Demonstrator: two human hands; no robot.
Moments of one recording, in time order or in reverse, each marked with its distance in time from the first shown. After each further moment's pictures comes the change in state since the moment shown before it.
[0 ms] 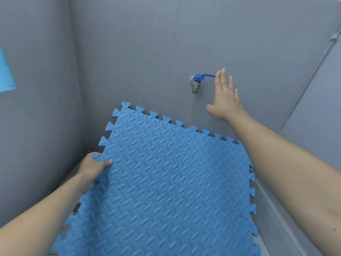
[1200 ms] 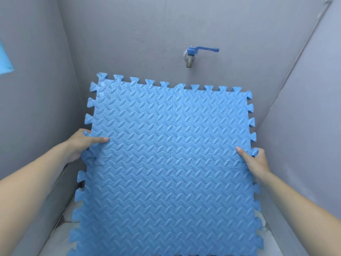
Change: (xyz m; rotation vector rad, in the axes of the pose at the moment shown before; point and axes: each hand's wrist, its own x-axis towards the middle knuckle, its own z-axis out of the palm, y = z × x) left_hand -0.005 0.019 -0.052 0.164 -0.288 -0.024; right_hand -0.233 0.134 0.106 0.836 -0.029 0.846
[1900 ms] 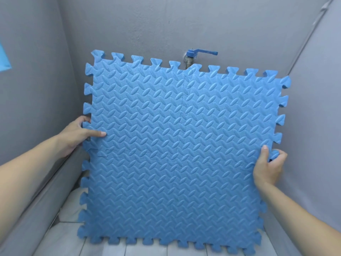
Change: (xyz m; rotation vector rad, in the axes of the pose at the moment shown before) left_hand -0.002 0.014 -0.008 -0.088 -0.017 0.213; right_hand -0.022 -0.007 -0.011 0.111 0.535 -0.228
